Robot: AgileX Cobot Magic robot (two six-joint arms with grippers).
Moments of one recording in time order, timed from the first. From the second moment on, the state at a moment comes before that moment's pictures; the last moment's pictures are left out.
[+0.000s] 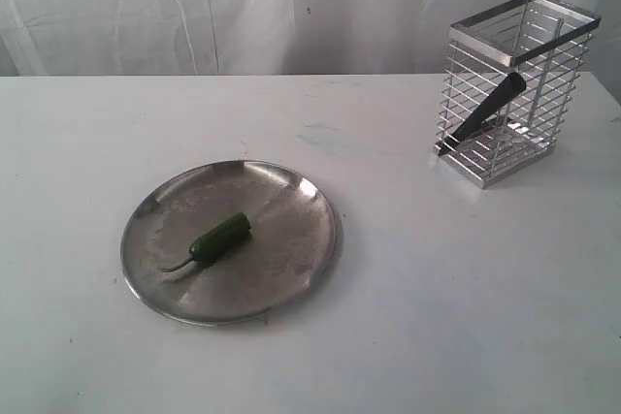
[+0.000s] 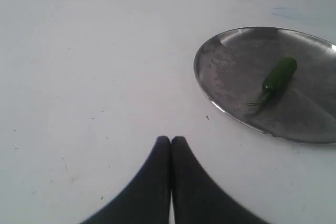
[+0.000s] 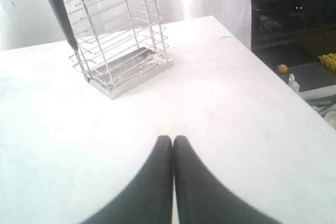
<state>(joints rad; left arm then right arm) 0.05 0.01 0.02 -0.28 0.37 0.24 -0.09 0.00 0.00 -0.14 0.31 0.23</state>
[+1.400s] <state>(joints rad) -0.05 0.01 0.02 -0.28 0.37 0.24 -0.09 1.24 -0.85 0.24 0.88 -0.28</state>
